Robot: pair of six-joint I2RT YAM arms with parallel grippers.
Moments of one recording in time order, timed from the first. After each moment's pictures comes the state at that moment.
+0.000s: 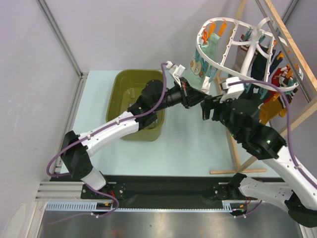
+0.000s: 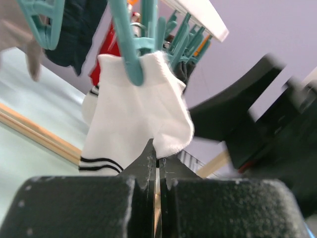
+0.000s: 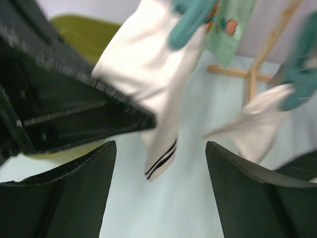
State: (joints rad) left arm -0.89 1.59 1.40 0.32 0.34 -0.61; right arm 0.78 0.90 1.29 -0.59 0.49 0.13
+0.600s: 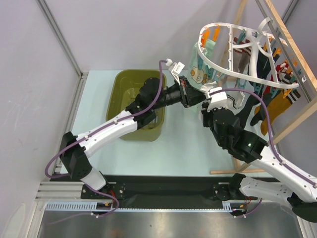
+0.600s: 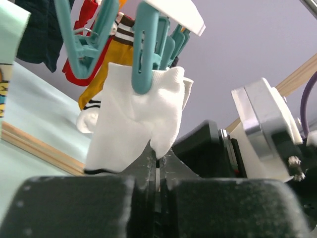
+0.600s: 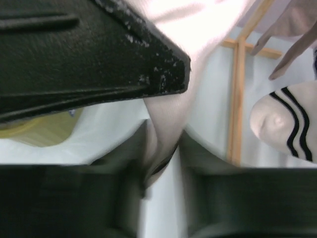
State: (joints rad) left arm -0.87 1.58 1.43 0.30 0.41 -0.69; right arm 0.92 0.91 1.06 -0.40 0.69 0.06
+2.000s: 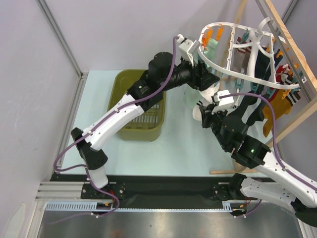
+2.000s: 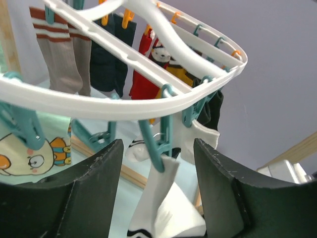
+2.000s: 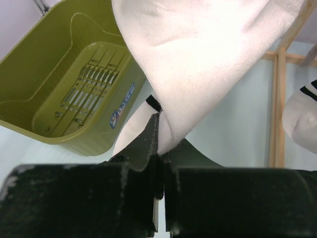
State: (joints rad) left arm -0.89 1.78 2.03 -0.23 0.25 -0.36; right arm 0.92 0.81 0.94 -0.21 0.59 0.12
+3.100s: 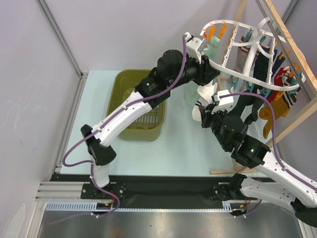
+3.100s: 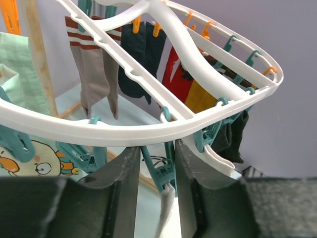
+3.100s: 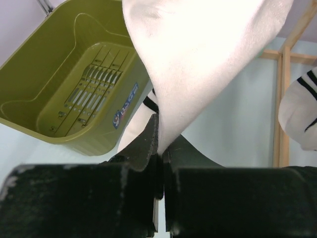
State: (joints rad) left arm -0.92 1.90 2.21 -0.30 0.14 -0.27; right arm 0.91 0.81 0.94 -0.20 0.58 0.13
